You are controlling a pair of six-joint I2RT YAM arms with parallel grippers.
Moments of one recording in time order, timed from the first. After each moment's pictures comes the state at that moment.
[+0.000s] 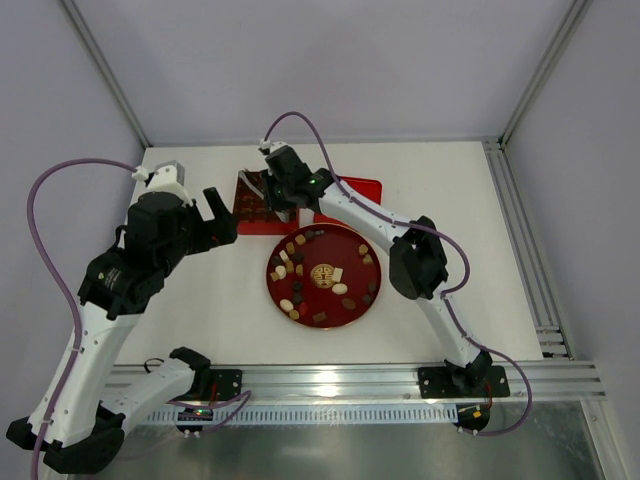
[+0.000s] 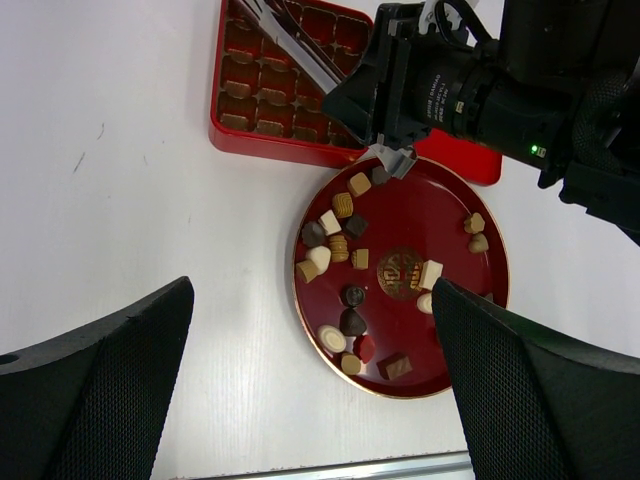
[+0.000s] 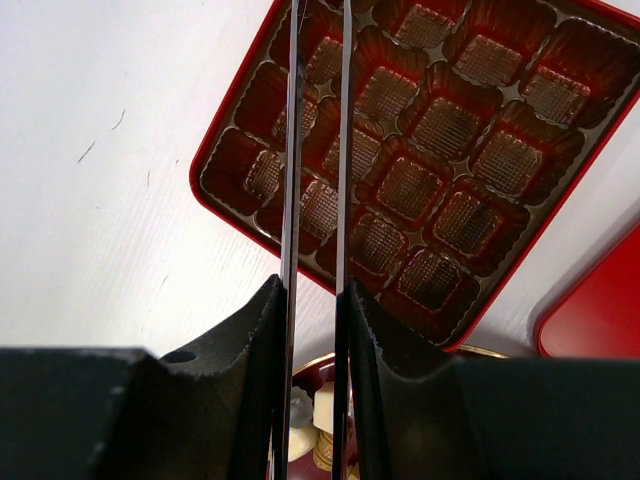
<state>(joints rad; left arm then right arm) -0.44 0.90 1.34 -0.96 -0.25 -0.50 0.81 2.31 2.17 -0.54 0.05 0.36</state>
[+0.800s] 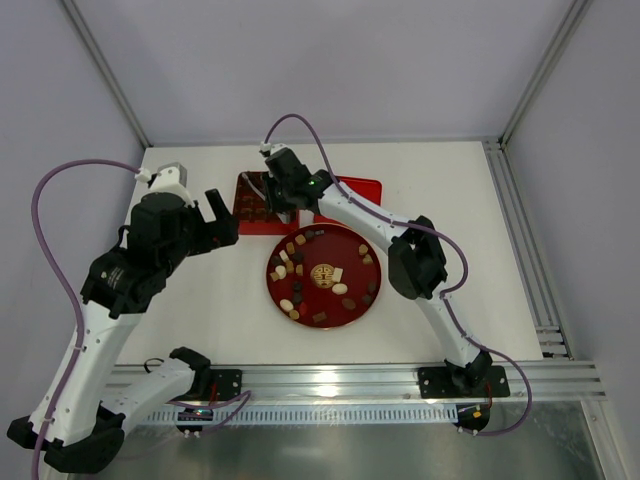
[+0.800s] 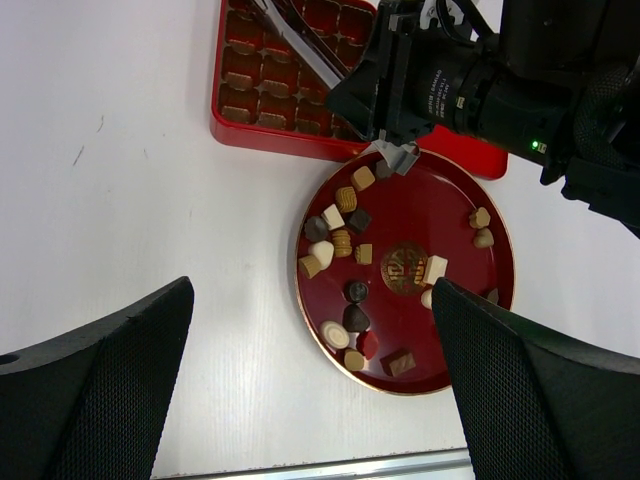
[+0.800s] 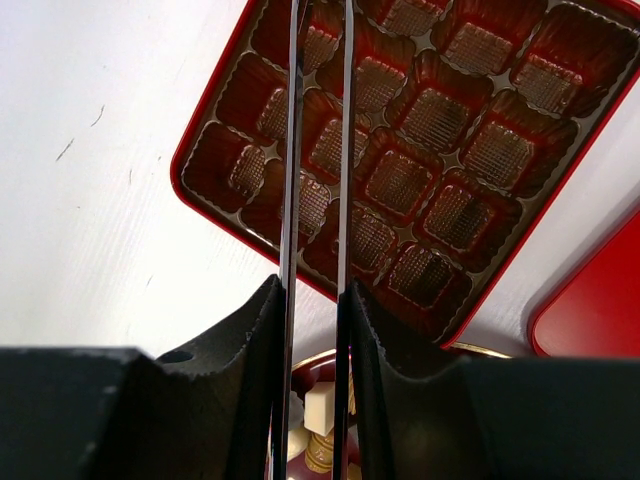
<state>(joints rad) -0.44 0.90 1.33 -0.96 -0.25 -0.50 0.81 2.32 2.17 -0.54 0.07 0.36</state>
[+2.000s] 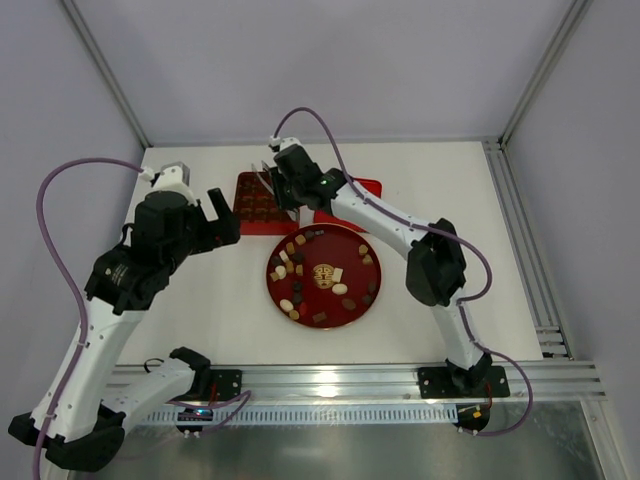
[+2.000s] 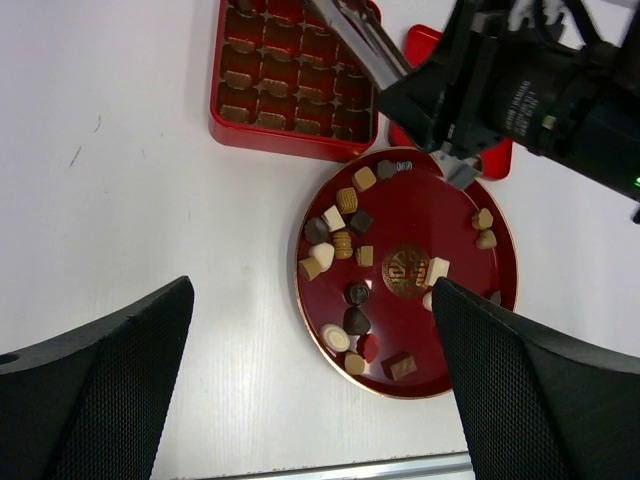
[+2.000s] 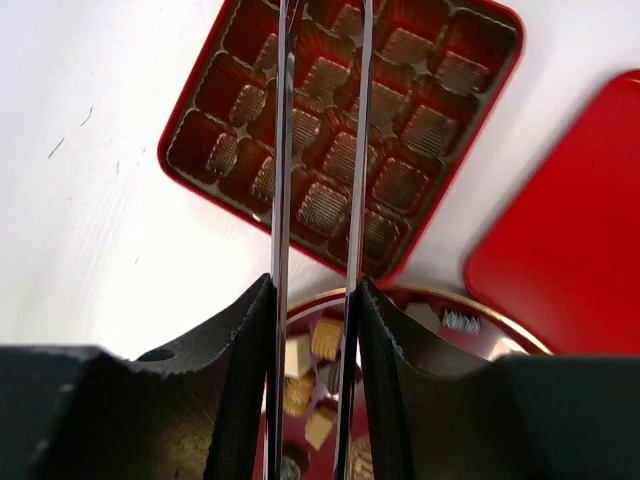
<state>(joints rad) -0.44 0.91 1.32 -0.94 -0.25 -0.50 0.81 2.17 2.03 -0.53 0.15 0.34</state>
